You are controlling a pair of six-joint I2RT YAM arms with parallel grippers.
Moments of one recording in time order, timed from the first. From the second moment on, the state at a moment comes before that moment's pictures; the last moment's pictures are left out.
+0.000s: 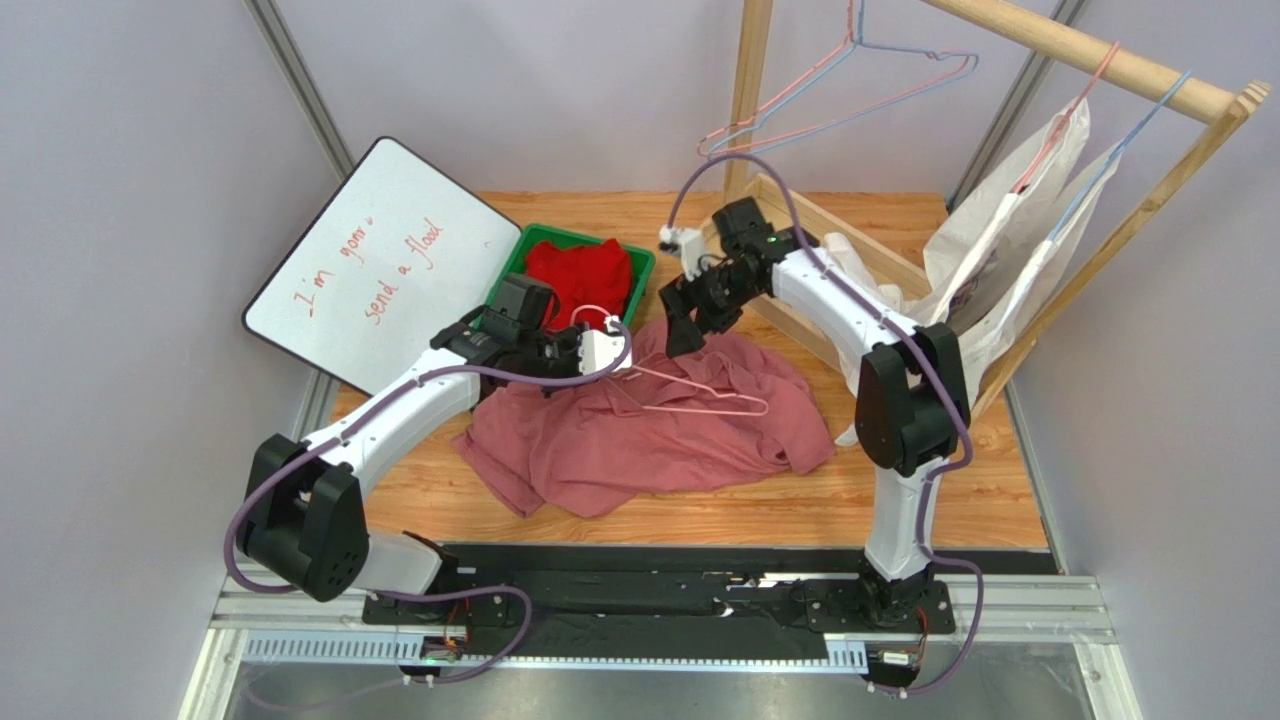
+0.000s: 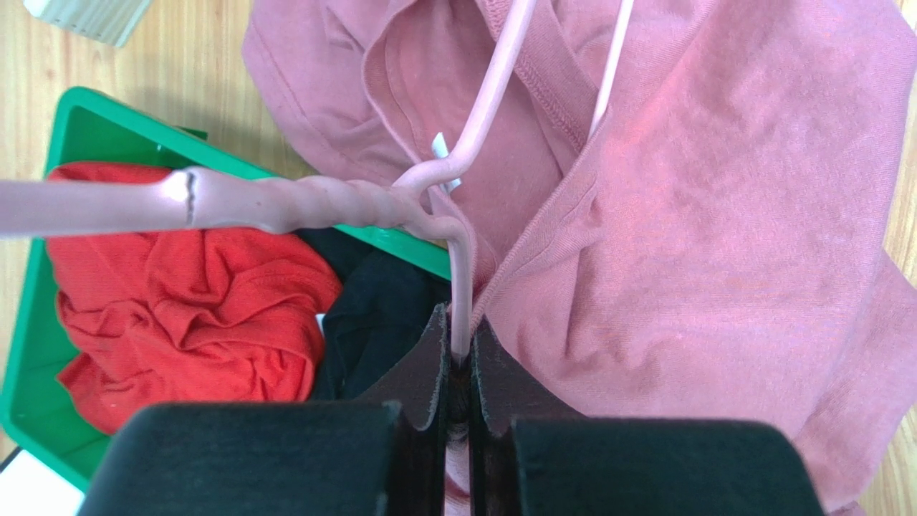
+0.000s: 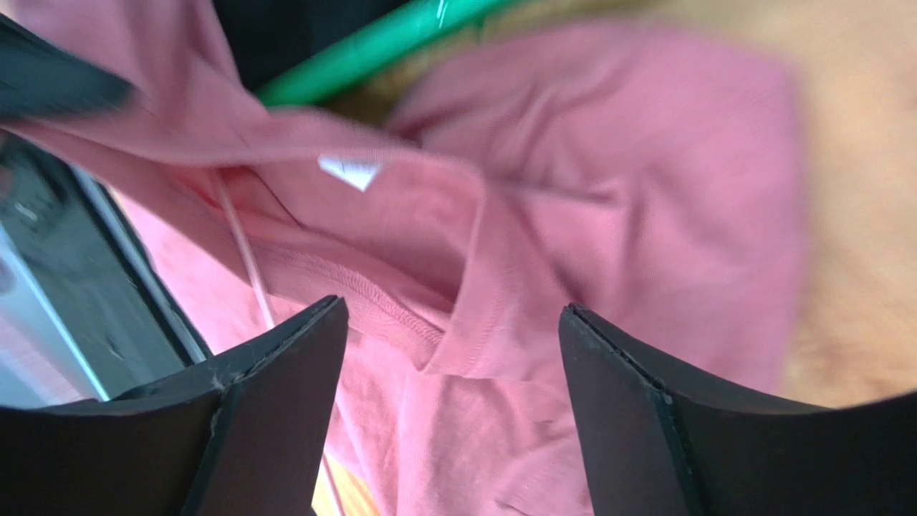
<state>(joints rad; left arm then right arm) -0.48 1.39 1.00 -0.49 0.52 0.96 0.42 1.96 1.71 -0.82 -0.59 -0.24</state>
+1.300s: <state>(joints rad) -0.45 1.39 0.99 -0.46 0.17 0.88 0.32 1.75 1.56 -0.92 -0.43 -0.33</state>
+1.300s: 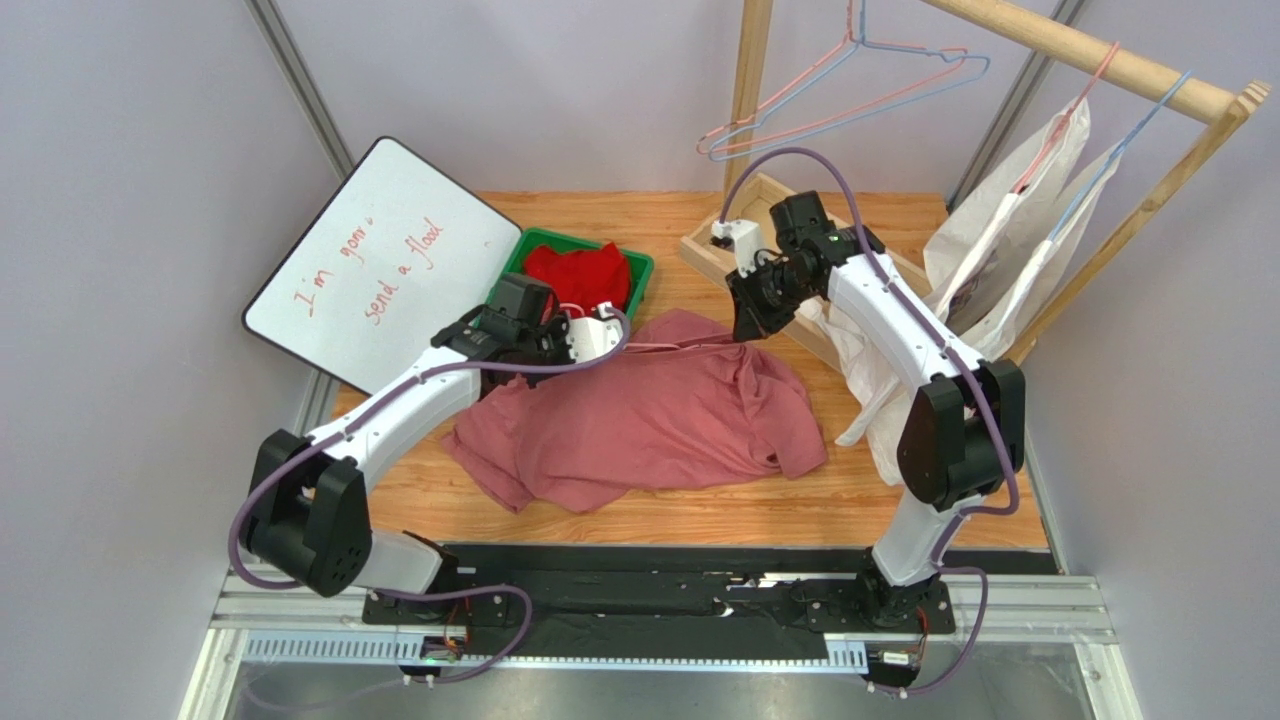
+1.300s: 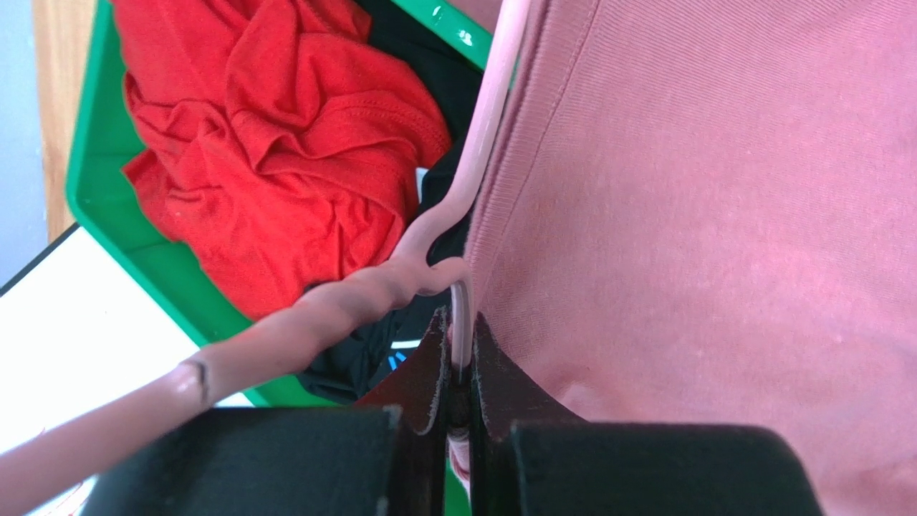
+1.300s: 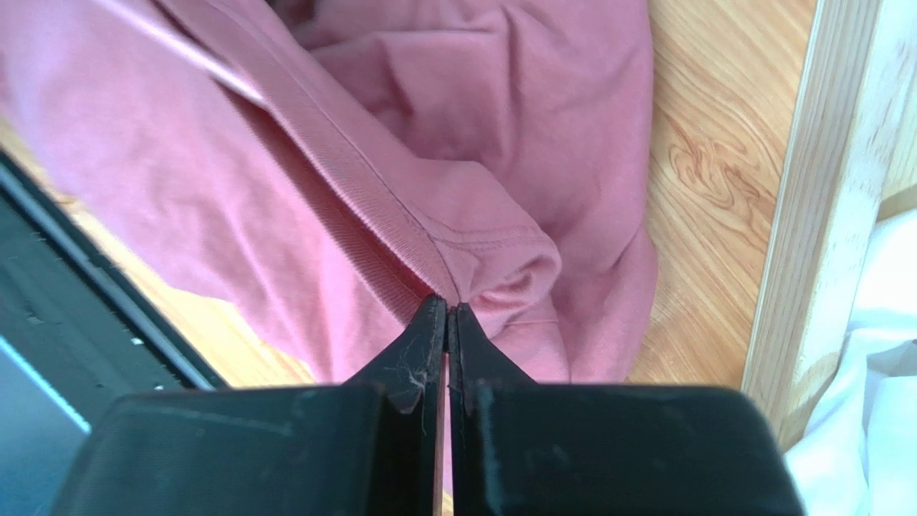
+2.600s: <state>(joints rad) -0.63 1.30 1.25 -0.58 0.35 0.79 0.55 1.54 1.74 -1.01 -0.71 -0.50</state>
